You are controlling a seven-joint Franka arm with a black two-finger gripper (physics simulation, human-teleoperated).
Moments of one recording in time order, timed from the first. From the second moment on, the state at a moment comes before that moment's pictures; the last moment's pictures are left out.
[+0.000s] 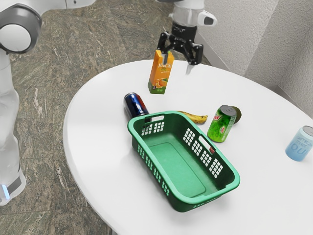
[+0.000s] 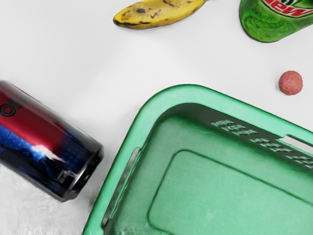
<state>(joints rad) -0.11 -0.02 0.12 -1.42 -0.08 1.47 -0.56</state>
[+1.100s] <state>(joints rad) -0.02 0.21 0.10 -1.38 -0.05 1.56 -0.34</state>
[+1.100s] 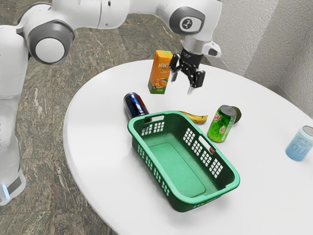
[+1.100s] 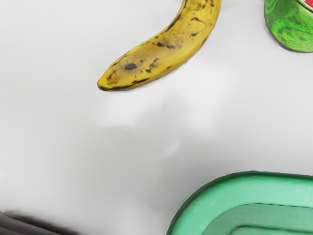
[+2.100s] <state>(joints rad) 0.00 0.39 0.11 -1.34 -0.10 1.82 0.31</state>
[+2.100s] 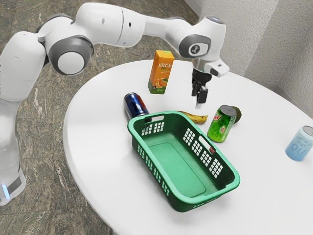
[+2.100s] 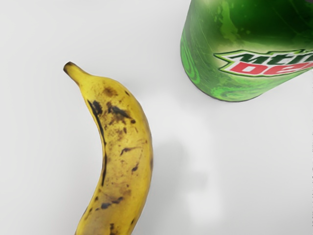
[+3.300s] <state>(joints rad) 0.05 0.45 0.09 -1.46 -0.12 2.00 0.44</state>
